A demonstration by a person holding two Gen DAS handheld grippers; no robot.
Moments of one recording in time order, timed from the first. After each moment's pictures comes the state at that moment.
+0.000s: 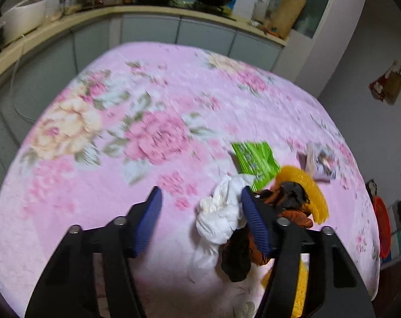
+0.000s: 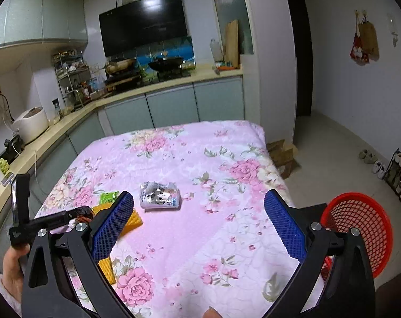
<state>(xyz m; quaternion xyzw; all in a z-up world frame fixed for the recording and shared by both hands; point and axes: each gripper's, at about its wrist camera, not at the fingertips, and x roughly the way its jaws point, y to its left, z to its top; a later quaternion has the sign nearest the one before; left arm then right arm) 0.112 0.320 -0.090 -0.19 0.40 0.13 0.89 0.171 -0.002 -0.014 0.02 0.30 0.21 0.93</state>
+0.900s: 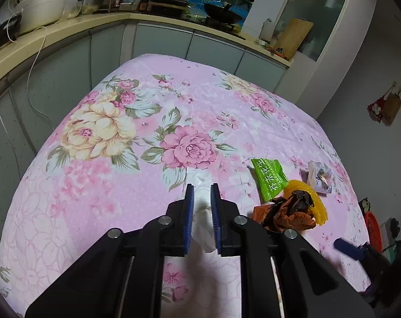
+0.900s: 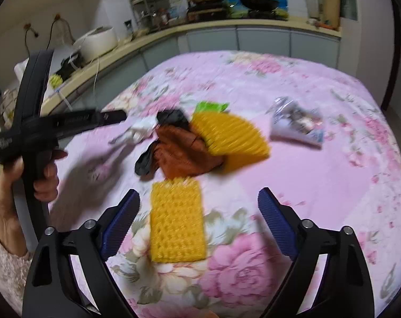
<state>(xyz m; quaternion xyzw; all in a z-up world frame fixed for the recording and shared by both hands) 0.073 0.353 -0.073 -0.22 0.35 0.15 0.90 0.126 0.139 -0.101 -0.09 0.40 0.41 0.81</state>
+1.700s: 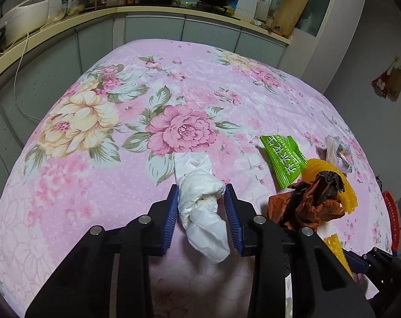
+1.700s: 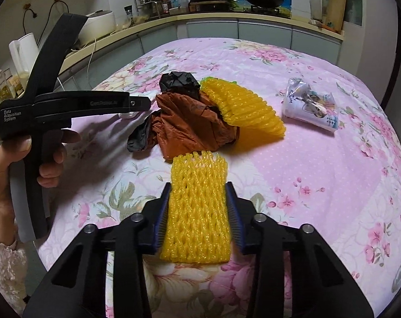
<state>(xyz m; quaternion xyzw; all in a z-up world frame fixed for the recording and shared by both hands) 0.100 0.343 -0.104 -0.18 0.39 0.14 0.89 0.116 0.147 -0.124 -0.12 0.39 0.39 0.82</state>
